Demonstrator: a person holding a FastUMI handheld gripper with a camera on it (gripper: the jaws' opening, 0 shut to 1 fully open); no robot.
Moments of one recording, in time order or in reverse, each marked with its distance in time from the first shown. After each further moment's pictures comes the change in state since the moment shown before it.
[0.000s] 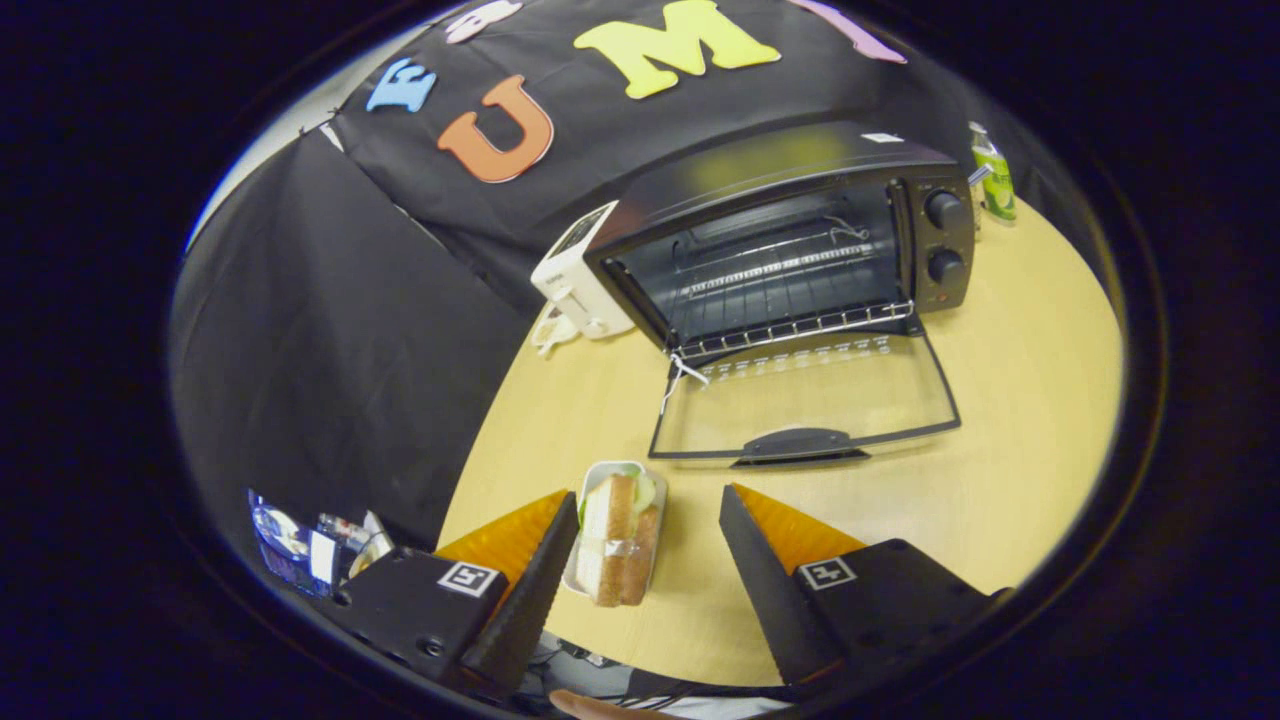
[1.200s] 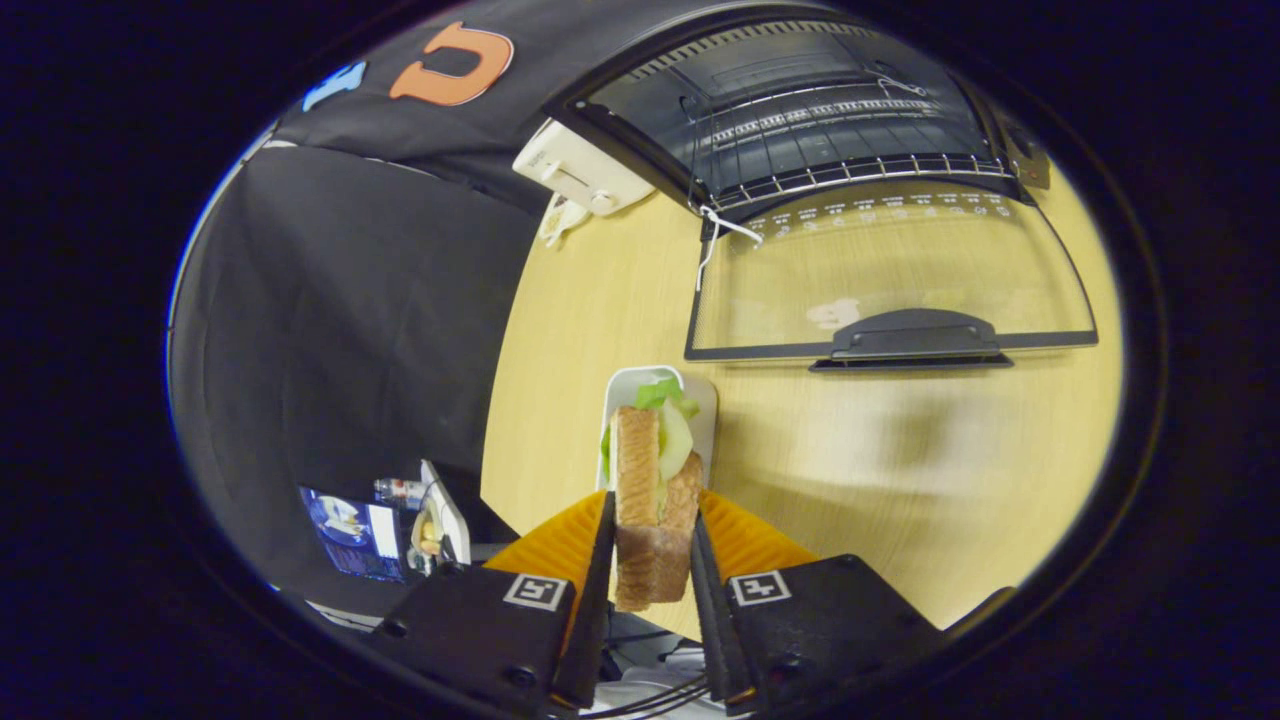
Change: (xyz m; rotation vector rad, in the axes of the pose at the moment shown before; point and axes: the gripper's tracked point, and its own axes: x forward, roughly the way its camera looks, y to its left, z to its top) arm 0.050 0.015 -0.053 0.131 0.356 0.128
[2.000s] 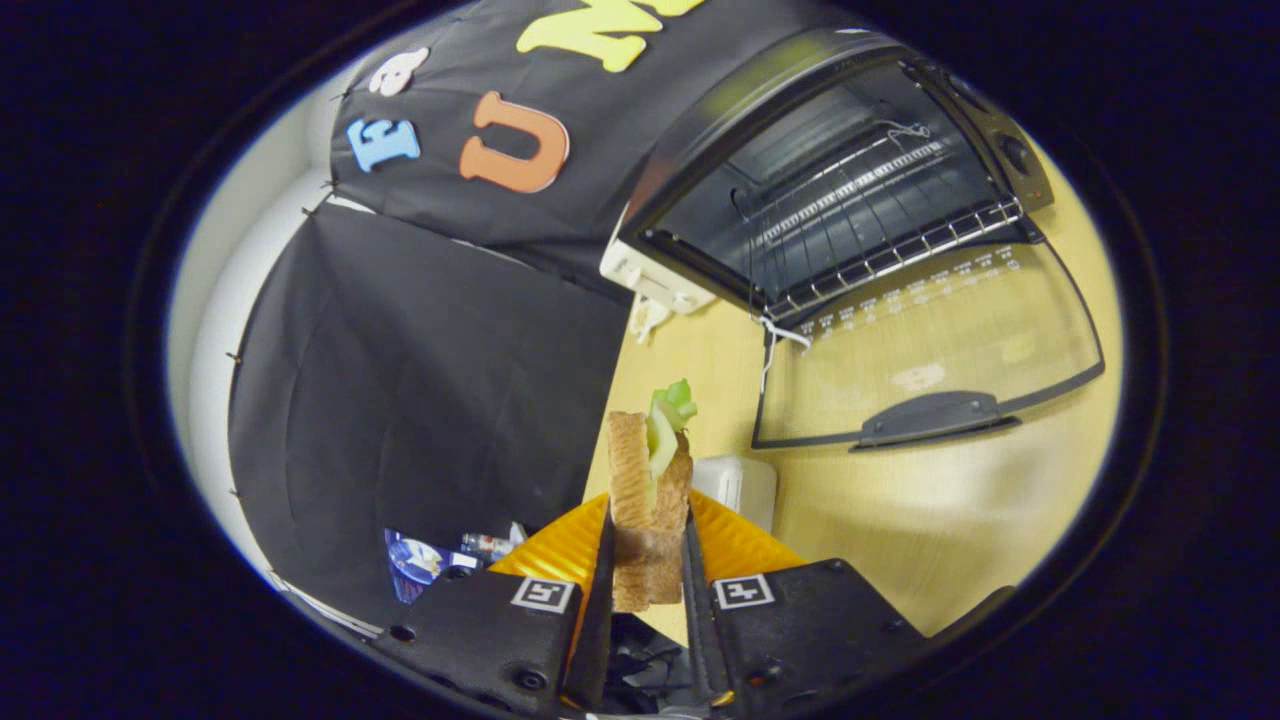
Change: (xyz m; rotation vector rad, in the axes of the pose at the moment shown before) arm -0.047 0.030 0.058 0.026 -0.309 0.335
